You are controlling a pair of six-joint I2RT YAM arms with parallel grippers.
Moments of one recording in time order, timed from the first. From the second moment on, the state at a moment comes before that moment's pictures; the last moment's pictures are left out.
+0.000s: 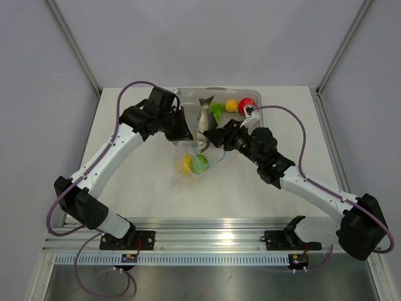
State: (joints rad) left arm -0.54 1.50 1.58 -0.92 0.20 -0.64; right arm 0.69 1.21 0.82 0.34 -0.07 0.79
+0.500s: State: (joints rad) left arm -0.53 1.50 1.57 -0.84 0.29 -0.71; right arm 0.76 1.28 0.66 0.55 0.06 0.95
